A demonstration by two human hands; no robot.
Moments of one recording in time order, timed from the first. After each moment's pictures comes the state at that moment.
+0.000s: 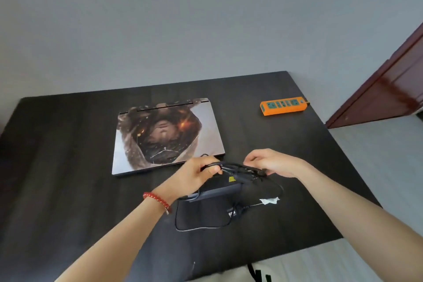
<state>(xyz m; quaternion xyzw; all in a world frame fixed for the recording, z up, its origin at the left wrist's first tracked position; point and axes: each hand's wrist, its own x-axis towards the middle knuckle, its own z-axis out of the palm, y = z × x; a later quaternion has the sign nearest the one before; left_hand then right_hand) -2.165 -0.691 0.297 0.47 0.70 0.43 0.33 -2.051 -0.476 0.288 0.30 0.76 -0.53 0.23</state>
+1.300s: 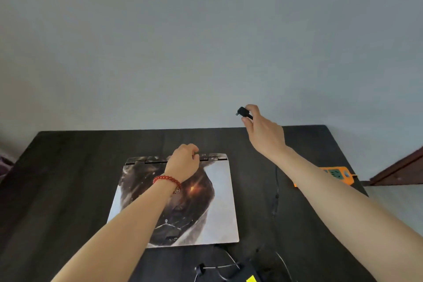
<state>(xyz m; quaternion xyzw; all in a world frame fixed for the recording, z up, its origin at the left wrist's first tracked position) -2.383 -0.571 0.276 0.23 0.92 0.26 0.16 -2.299 -0.368 0.334 0.18 0.96 -0.16 -0.17</state>
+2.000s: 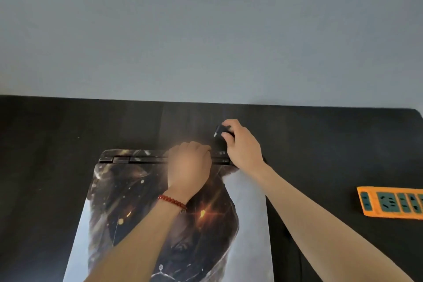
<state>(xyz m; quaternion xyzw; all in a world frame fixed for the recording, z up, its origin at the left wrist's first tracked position) -2.456 -0.552 0.118 0.27 0.95 0.16 -0.01 -2.432 -0.404 0.127 0.19 0.92 -0.35 -0.02</state>
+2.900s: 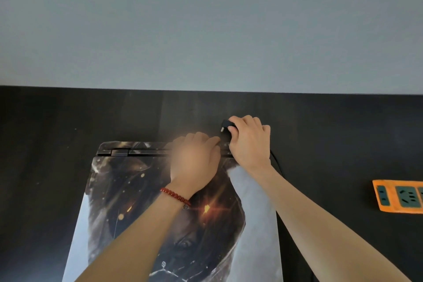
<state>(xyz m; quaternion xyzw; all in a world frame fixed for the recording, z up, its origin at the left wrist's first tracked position) -2.455 -0.549 0.125 0.30 0.94 0.14 0.02 -2.428 -0.411 0.115 0.21 0.96 -0.17 -0.06</state>
